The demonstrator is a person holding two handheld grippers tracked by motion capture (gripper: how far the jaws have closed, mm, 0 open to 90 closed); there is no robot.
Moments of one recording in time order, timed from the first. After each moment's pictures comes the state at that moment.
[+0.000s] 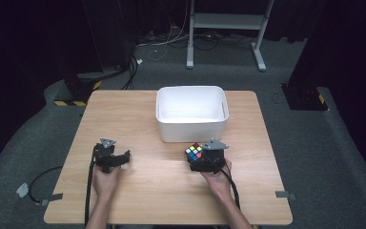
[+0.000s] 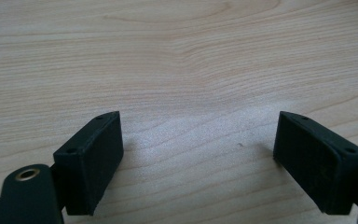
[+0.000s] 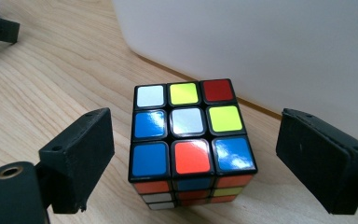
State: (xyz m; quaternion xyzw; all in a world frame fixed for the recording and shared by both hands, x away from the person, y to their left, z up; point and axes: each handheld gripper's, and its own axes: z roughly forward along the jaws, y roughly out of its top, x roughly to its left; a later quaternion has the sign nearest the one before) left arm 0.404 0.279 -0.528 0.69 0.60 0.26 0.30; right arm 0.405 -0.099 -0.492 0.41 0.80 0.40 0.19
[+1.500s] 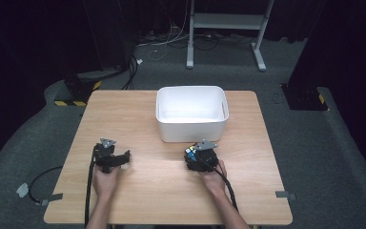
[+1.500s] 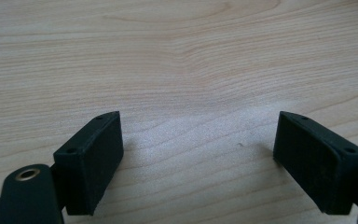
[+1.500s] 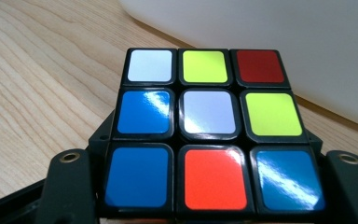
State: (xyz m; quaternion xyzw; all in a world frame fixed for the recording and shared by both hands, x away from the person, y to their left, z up) left arm 0.403 0.279 -0.528 0.69 0.60 0.26 0.30; right arm 0.419 -0.081 -0.519 0.39 0.82 0.36 0.19
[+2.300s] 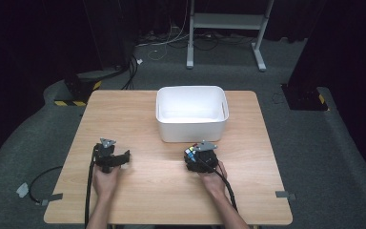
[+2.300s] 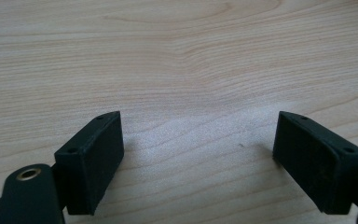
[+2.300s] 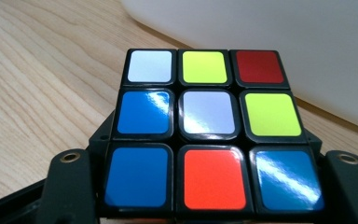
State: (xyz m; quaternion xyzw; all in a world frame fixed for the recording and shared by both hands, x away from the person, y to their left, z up) left arm 0.404 0.279 -0.528 0.69 0.60 0.26 0.30; right arm 0.414 -0.080 -0.516 0.39 0.83 0.36 0.19
